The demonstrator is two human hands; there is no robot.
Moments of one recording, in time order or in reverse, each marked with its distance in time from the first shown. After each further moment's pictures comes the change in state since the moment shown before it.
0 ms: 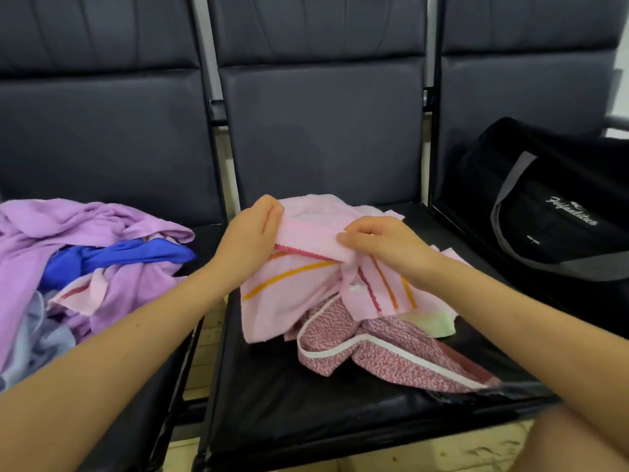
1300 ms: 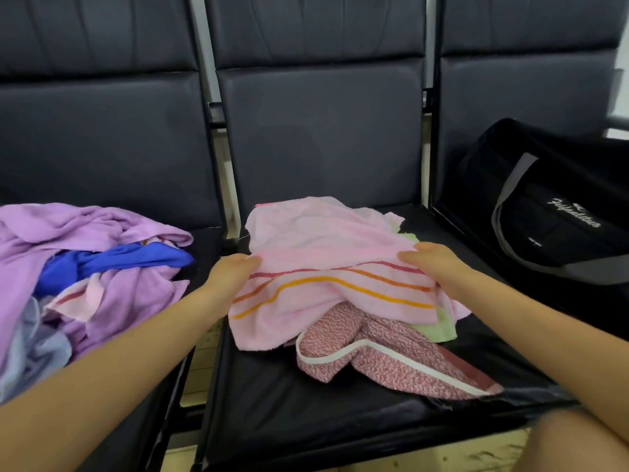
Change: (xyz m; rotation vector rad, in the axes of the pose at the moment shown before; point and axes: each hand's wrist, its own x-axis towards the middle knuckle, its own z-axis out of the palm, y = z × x) left_hand -0.020 -0.053 0.020 -0.468 -0.094 -0.818; right_hand 0.026 0.106 -0.061 -0.076 0.321 0.605
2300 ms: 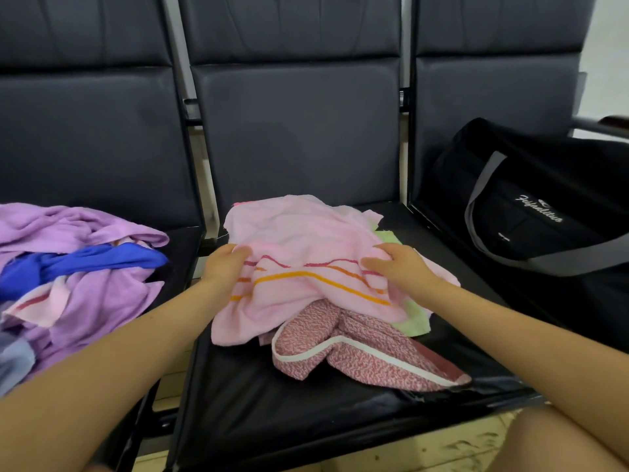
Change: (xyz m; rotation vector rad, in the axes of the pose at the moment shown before) left_hand 0.008 0.008 0.031 -0.197 0.049 0.021; right_hand -0.029 0.004 0.010 -0.142 0.004 -0.391
